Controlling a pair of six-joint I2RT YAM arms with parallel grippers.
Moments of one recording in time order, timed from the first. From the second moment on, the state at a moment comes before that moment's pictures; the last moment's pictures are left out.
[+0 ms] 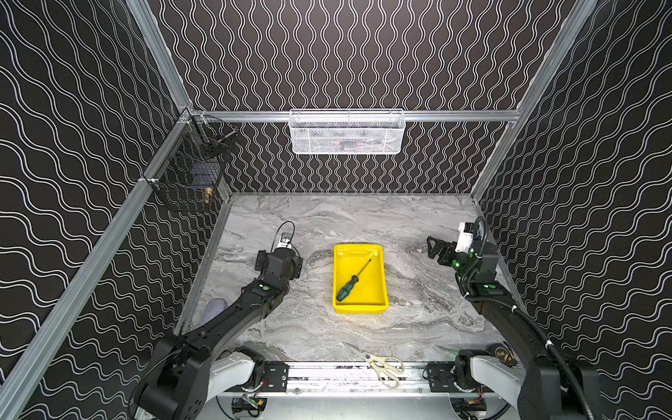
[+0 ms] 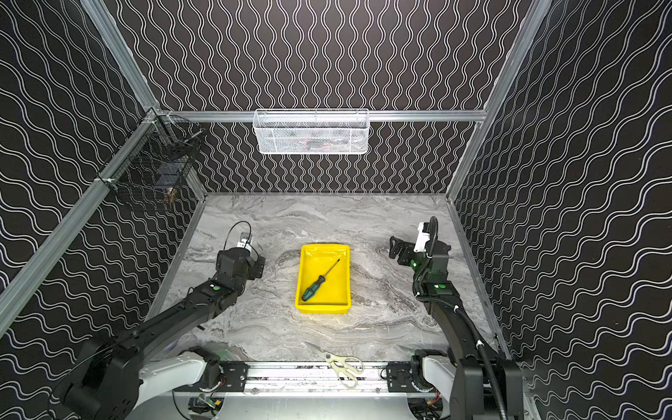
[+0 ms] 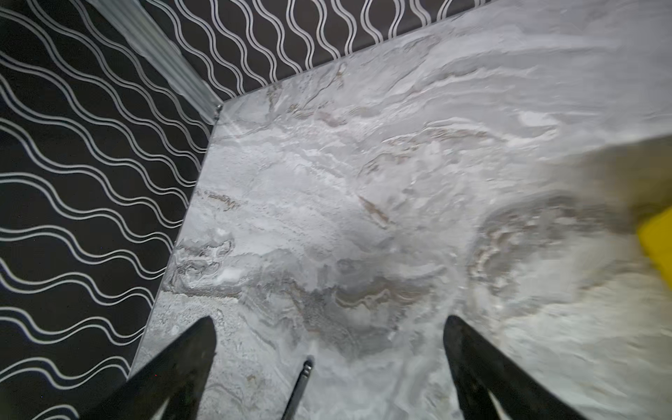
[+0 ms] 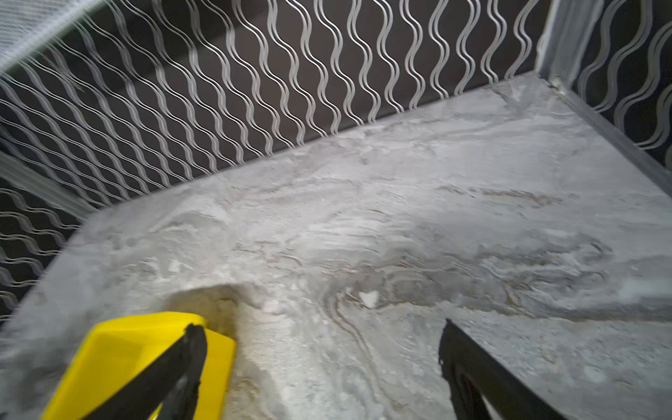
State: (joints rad) left arm -0.39 1.18 0.51 0.09 -0.57 0.07; right arm -0.01 1.10 0.51 0.23 -0.18 0.28
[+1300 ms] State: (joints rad) left arm -0.03 1.47 0.38 0.70 -0.19 0.15; right arm -0.01 1.37 0.32 0.82 0.01 0.02
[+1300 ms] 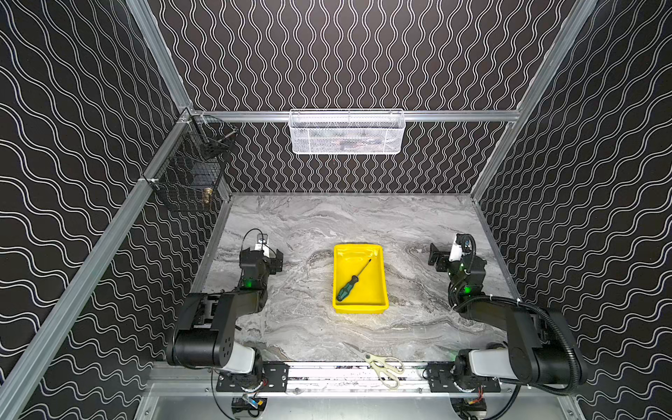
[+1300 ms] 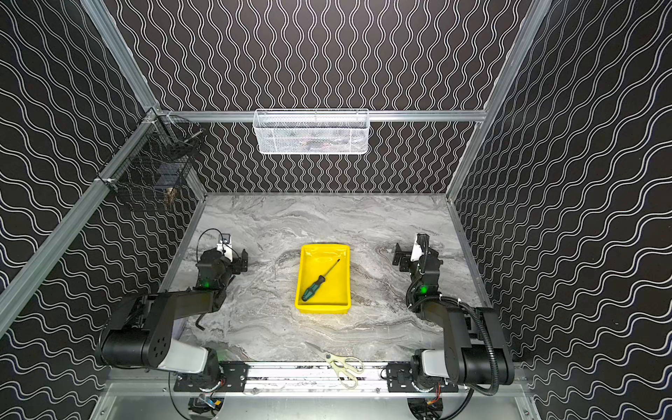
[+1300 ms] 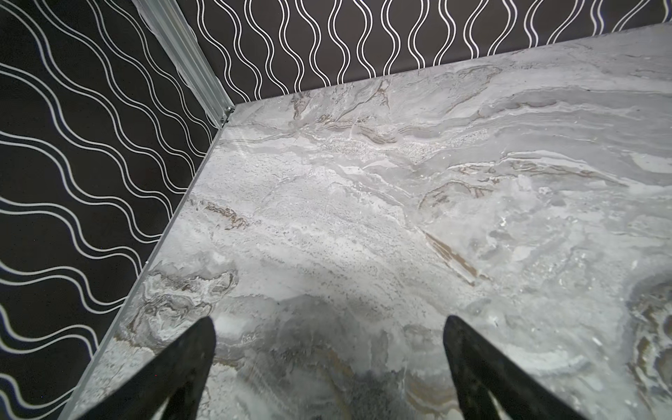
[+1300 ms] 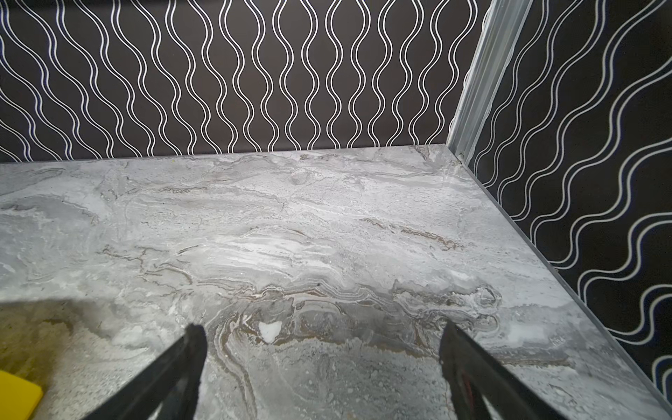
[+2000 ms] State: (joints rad) left arm -0.02 1.47 0.28 0.86 -0.07 0.09; right arm -0.01 1.54 0.23 1.11 0.04 0.03
